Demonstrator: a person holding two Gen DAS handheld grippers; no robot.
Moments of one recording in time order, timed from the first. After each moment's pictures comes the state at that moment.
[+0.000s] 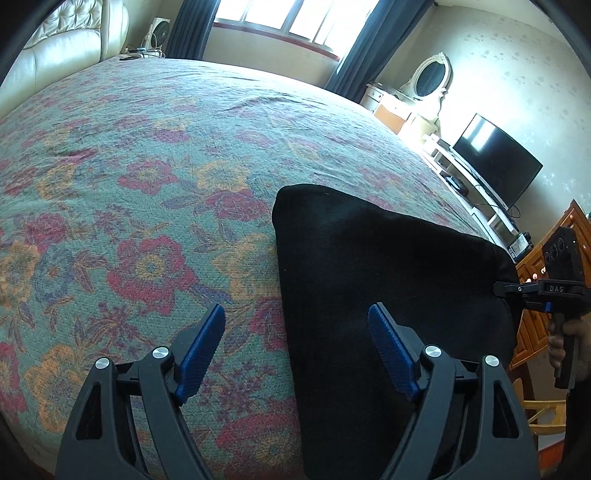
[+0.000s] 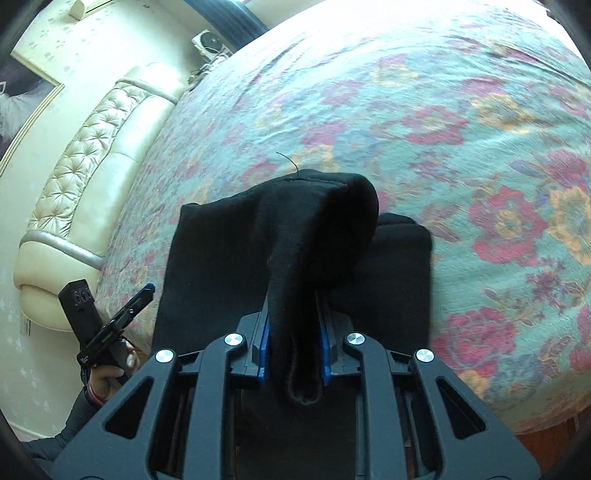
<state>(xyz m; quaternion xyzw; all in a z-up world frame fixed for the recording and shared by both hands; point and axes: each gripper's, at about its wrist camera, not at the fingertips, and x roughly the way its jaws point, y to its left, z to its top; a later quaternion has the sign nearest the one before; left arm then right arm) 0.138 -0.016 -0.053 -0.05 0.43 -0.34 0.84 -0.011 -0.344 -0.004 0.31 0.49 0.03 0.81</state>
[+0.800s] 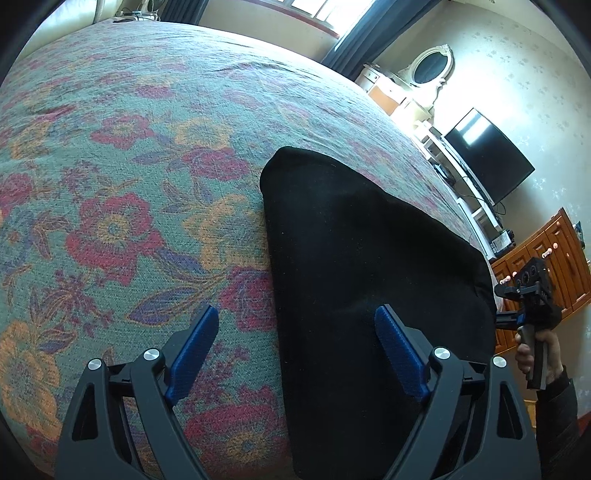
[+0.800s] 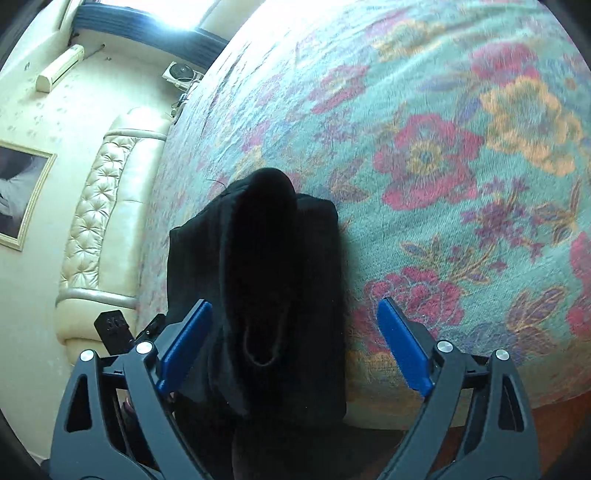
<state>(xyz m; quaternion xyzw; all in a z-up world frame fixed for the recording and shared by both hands) 0.141 -0.024 -0.074 -0.09 0.48 -0.37 0.79 -0.058 -0.411 -0.057 0.46 0.47 0.04 0.76</state>
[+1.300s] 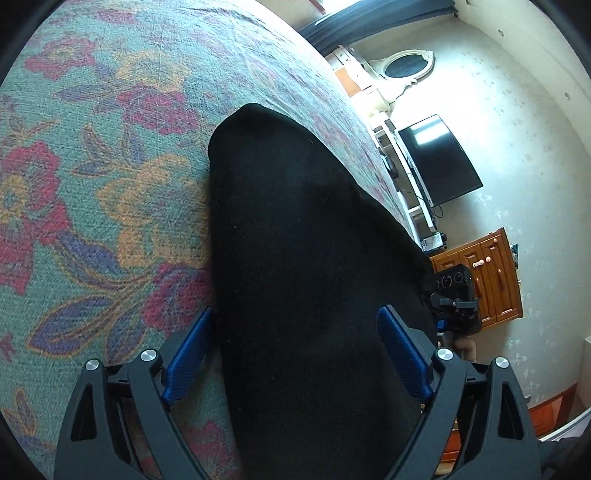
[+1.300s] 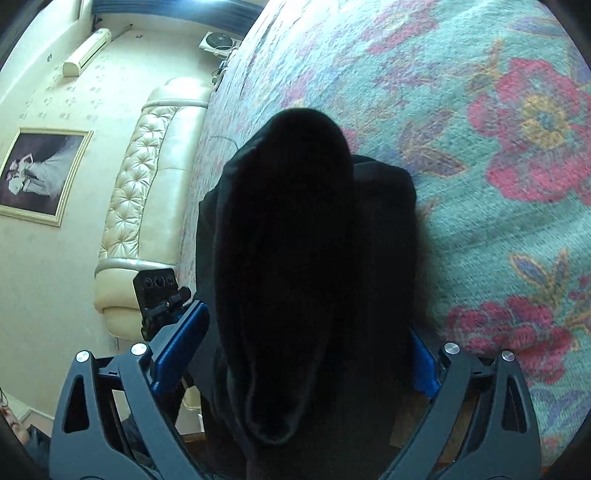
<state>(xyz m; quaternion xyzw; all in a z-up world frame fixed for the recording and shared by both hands) 0.172 -0.044 -0.107 -0.20 0.54 -0.46 0.67 -0.008 -0.384 -0.087 0.46 0.47 0.16 0.73</state>
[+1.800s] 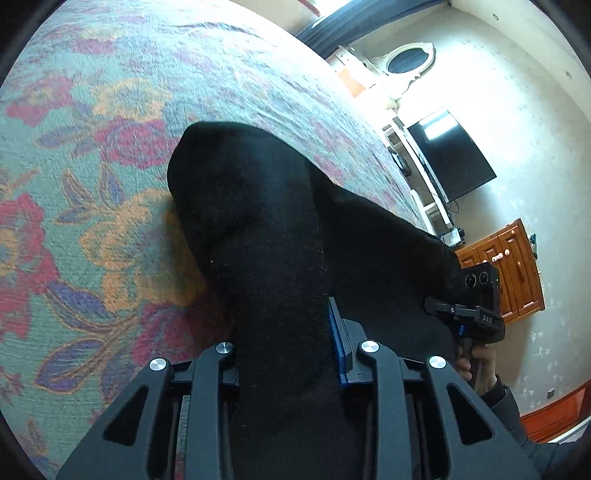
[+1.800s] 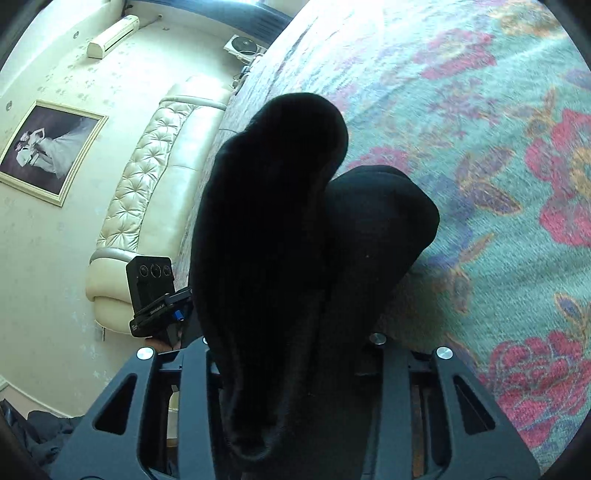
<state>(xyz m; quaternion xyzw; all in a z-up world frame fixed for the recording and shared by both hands) 0.167 -0.052 -0.083 -0.16 0.52 -0.44 0.72 0.007 -0.359 -0.071 0.43 0.44 0.17 0.77</state>
